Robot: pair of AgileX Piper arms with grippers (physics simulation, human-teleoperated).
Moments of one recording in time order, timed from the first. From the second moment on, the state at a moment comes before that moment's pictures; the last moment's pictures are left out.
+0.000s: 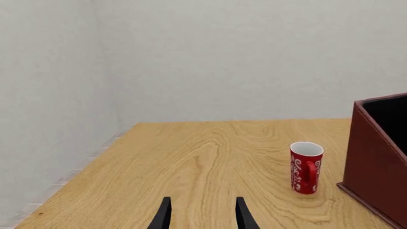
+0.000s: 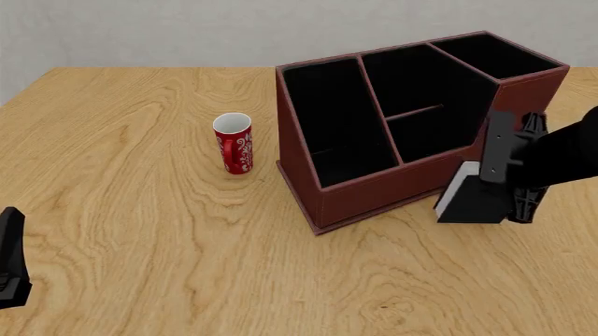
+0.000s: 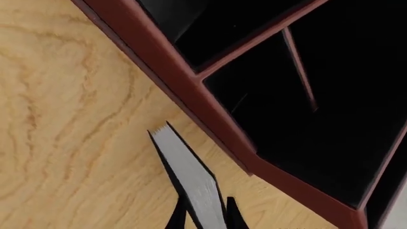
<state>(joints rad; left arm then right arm) 0.13 0.00 -0.01 -0.10 0.08 0.04 1.30 -0.85 0.57 -1.20</state>
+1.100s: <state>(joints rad) 0.08 0.00 -0.07 -0.08 0.07 0.10 0.66 -0.54 0.83 -1.38</state>
